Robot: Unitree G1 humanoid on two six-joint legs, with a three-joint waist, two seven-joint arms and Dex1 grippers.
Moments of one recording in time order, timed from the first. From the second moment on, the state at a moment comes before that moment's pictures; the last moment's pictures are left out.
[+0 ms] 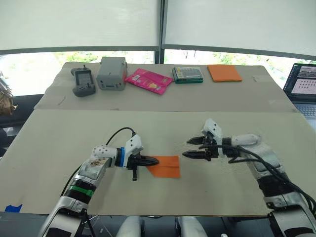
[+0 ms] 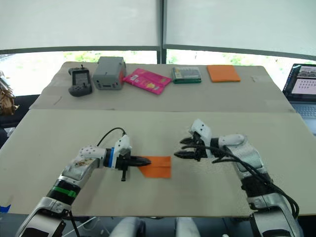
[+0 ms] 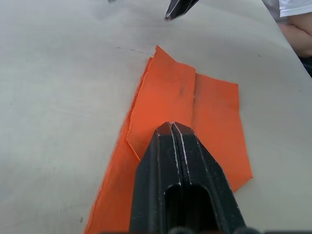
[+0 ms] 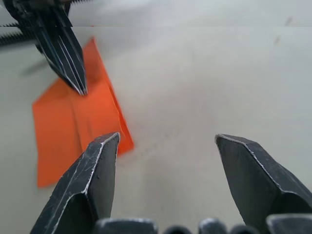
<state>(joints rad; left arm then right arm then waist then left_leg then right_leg) -0.45 0.47 -0.24 0.23 -0.26 0.30 -1.24 -0.43 -0.58 0.11 -0.12 0.22 0.53 1.05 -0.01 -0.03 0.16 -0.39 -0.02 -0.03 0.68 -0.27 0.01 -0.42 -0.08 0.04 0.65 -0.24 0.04</state>
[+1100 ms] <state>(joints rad) -0.46 0.50 -0.25 0.25 -0.25 0.31 -1.28 0.03 -0.45 0.21 -0.31 0.07 0.27 0.63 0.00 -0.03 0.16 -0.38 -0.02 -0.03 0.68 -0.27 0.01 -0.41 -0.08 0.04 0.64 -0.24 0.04</state>
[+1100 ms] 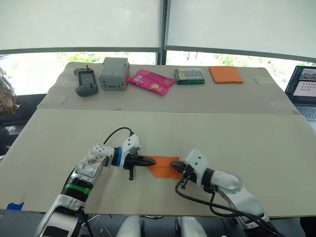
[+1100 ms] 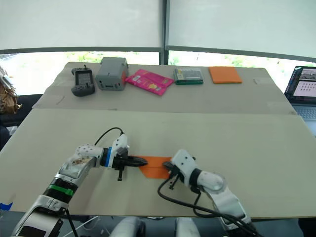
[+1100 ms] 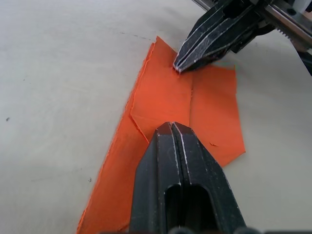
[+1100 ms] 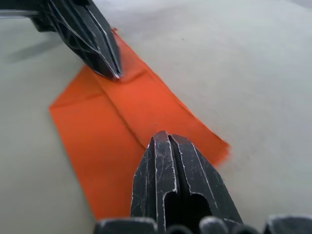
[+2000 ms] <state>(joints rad) -0.45 0.48 -0.24 0.25 -0.24 0.30 -1.26 -0.16 -0.42 0.37 -0.11 -0.07 0.02 0.67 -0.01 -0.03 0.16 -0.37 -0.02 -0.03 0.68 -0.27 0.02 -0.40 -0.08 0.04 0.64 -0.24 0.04</state>
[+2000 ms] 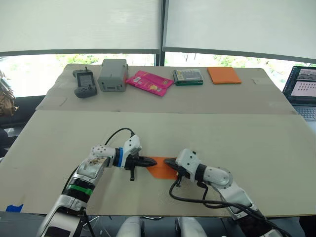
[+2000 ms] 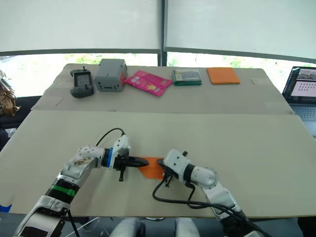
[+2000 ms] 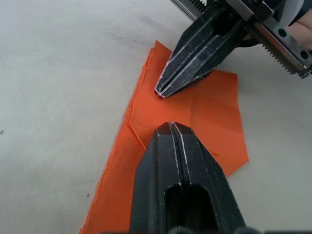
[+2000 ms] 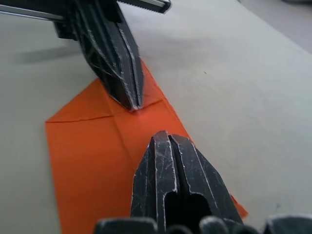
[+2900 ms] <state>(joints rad) -0.40 0.50 -0.21 0.21 -0.28 0.32 -1.25 -0.13 -0.53 0.09 -0.26 0.34 0.48 0.71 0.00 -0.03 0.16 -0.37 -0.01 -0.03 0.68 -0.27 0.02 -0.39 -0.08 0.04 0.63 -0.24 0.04</state>
